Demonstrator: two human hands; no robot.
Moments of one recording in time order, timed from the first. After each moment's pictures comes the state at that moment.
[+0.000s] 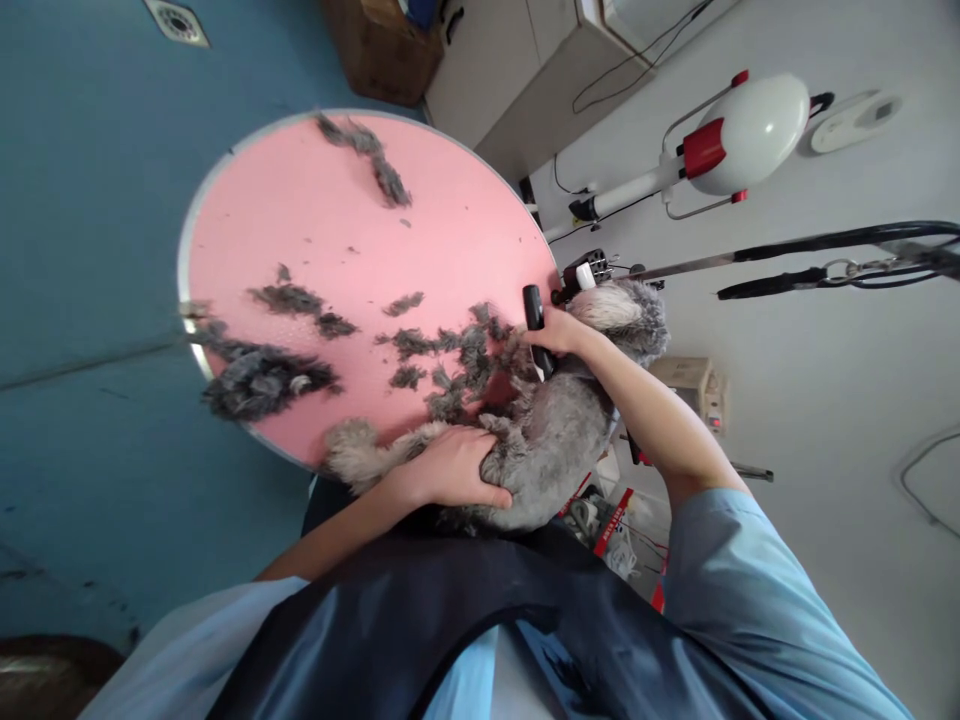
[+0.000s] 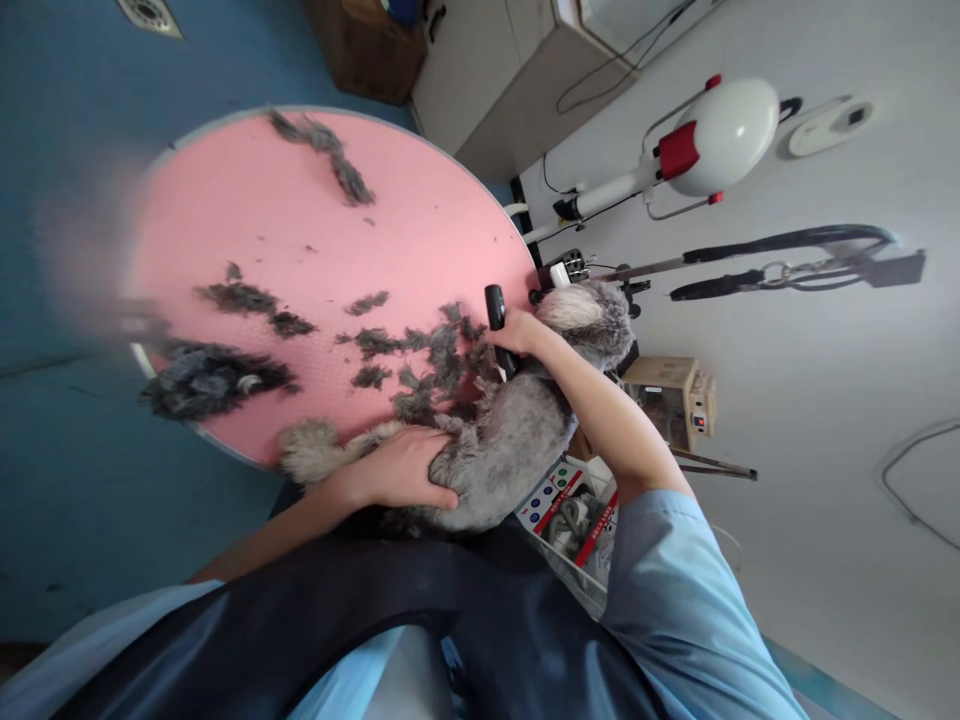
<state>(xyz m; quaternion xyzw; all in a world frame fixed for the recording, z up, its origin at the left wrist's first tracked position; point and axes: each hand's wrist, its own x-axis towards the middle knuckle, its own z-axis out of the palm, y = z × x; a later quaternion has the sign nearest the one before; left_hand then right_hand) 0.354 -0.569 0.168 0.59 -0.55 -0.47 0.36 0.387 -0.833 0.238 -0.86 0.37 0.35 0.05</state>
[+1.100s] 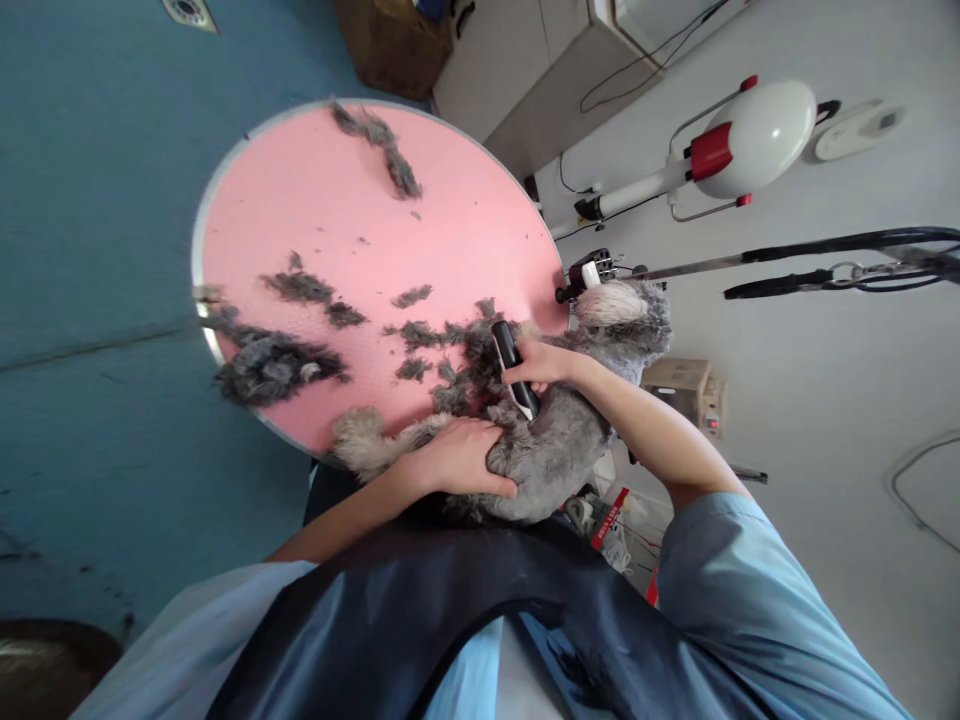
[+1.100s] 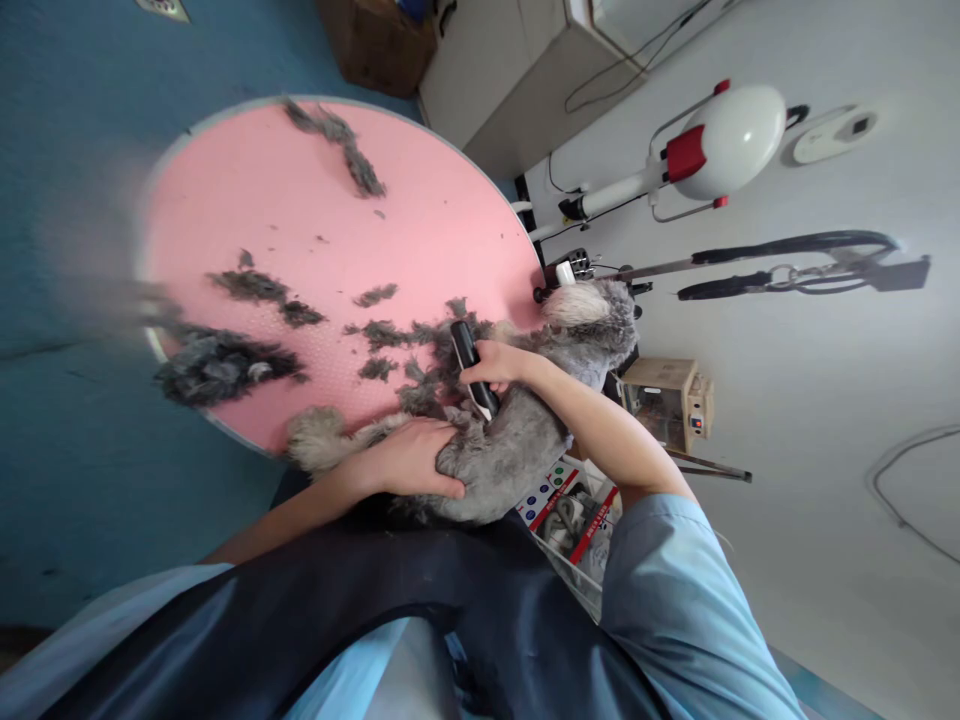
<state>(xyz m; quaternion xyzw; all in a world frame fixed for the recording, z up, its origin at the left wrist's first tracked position) 0.349 -0.574 0.163 0.59 -0.55 -0.45 0.38 0.373 -0.782 0.242 -0.76 0.32 0.51 0.25</state>
